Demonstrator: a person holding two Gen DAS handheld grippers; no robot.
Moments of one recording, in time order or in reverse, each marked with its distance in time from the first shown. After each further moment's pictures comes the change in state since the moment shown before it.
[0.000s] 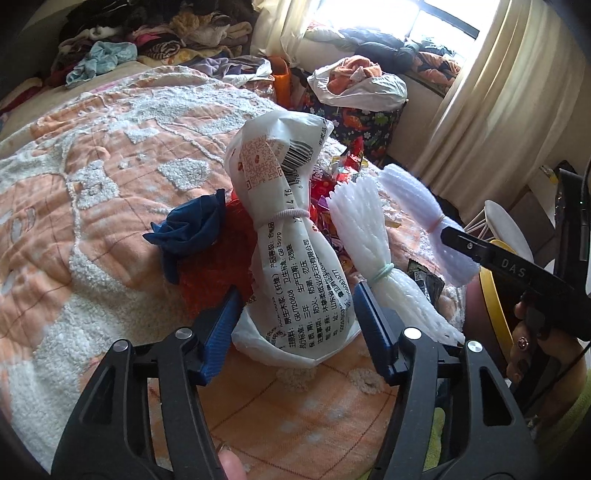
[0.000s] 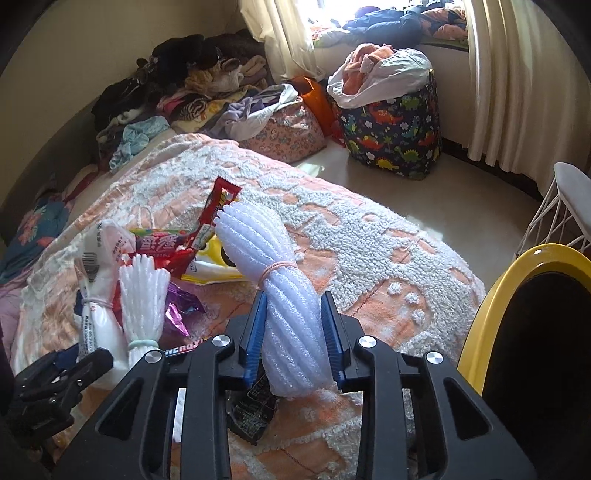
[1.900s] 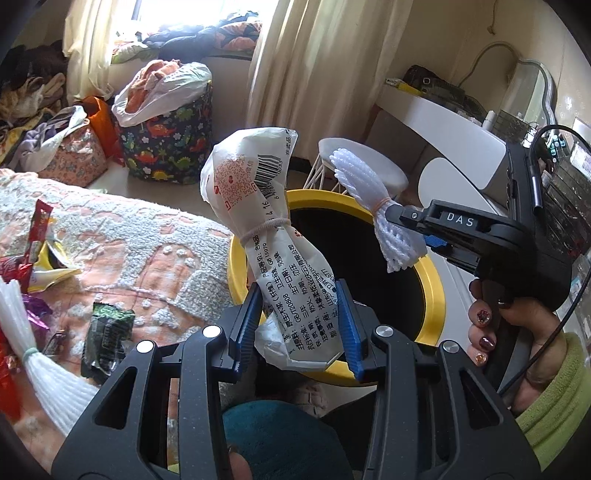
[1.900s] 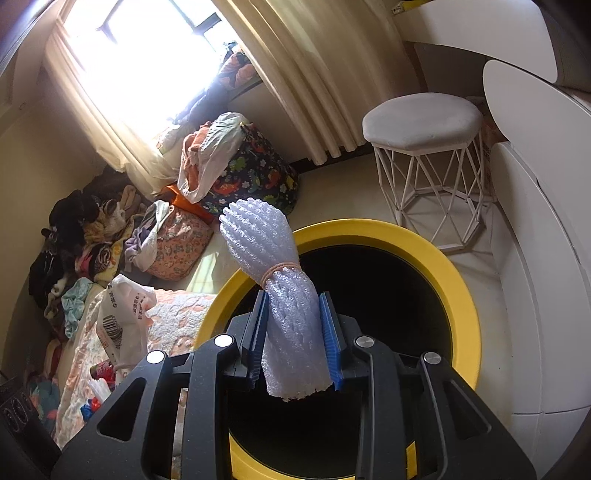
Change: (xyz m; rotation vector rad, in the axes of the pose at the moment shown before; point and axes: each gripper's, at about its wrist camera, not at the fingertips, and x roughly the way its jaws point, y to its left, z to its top) left arm 0.022 -0.239 -0.029 0.464 0.046 -0.424; right arm -0.164 -0.215 -0.074 0.595 -0.254 -0.225
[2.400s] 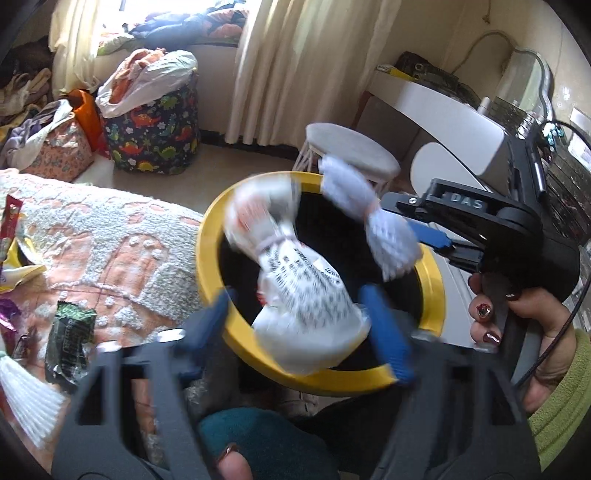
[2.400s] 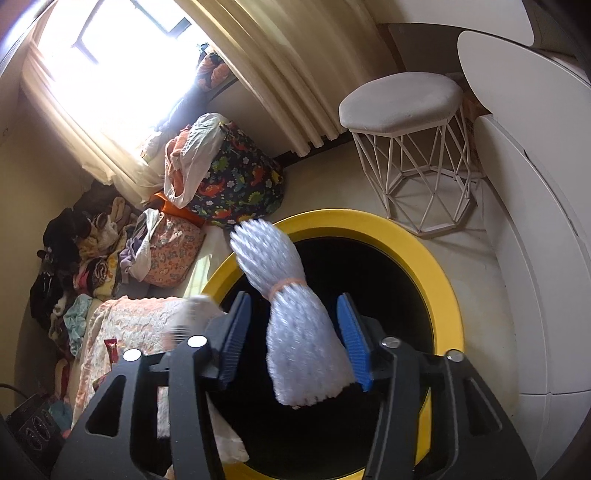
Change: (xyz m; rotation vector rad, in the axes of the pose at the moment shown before) left arm 0.027 -0.005 -0.006 -0.005 0.030 -0.026; right arm 0.006 -0.022 0.002 0.101 0.022 -0.009
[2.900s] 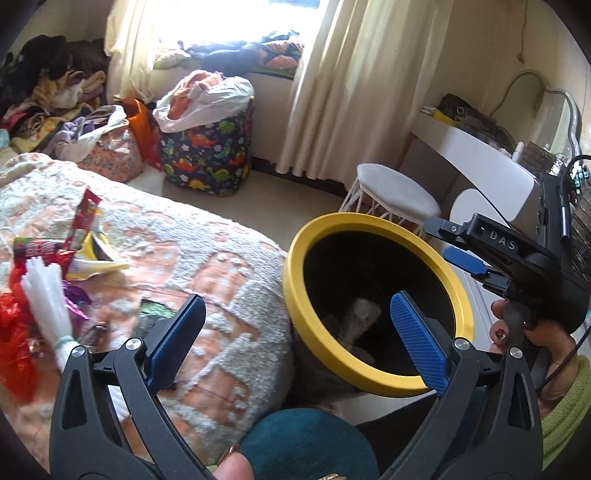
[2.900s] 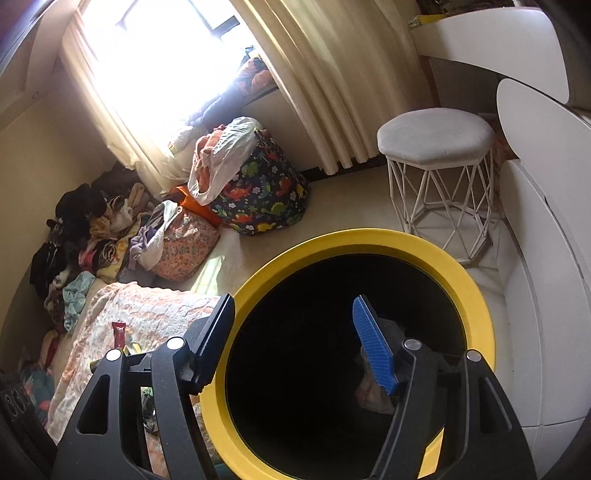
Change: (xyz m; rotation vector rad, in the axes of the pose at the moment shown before) left arm -0.054 0.035 0.000 -0.090 -0.136 0.149; right arm -0.009 0.047 -0.010 -0.170 -0.065 0.035
